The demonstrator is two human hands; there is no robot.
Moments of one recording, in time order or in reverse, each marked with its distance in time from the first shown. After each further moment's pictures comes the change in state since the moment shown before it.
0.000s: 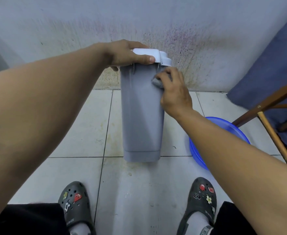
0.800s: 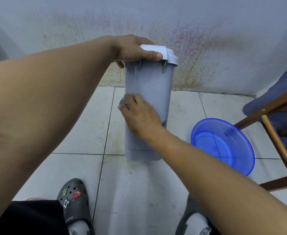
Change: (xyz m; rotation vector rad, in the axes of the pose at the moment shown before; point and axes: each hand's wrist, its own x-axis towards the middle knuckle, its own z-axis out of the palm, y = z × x) left_hand 0.000 0.003 -0.003 0.014 -0.029 0.016; right_hand -0.040 -0.087 0.059 -0.249 -0.169 -0.390
